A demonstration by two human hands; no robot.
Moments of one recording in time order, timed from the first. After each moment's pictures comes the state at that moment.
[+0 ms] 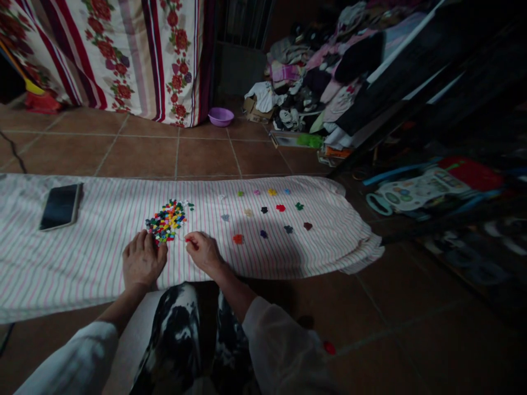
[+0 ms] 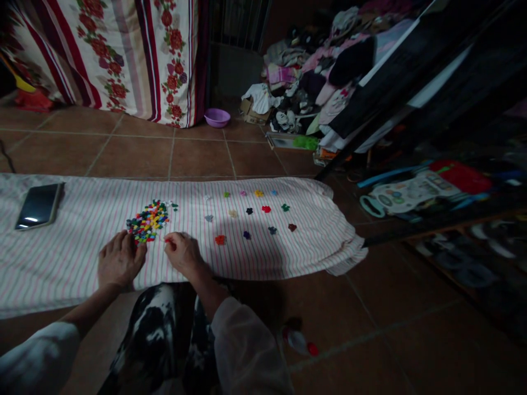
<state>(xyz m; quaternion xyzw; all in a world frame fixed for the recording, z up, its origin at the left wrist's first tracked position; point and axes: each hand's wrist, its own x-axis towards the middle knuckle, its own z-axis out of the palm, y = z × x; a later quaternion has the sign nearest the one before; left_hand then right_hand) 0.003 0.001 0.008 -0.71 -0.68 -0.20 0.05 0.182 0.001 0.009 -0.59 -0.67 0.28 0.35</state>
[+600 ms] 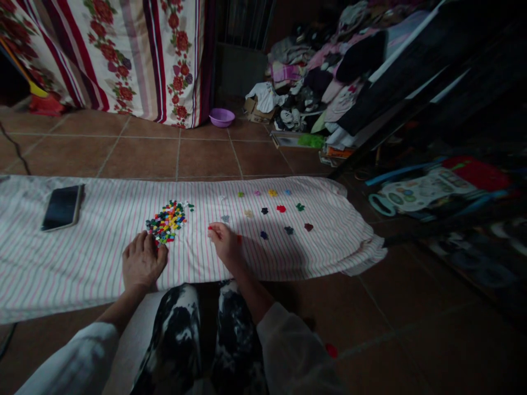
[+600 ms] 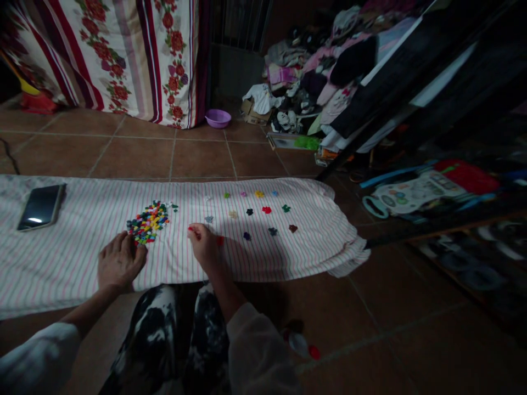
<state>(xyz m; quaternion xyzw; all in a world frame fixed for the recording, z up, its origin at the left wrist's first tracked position) 0.003 0.001 0.010 -0.70 -0.68 -0.20 0.04 0.232 0.008 0.013 -0.61 -0.54 0.33 0.48</state>
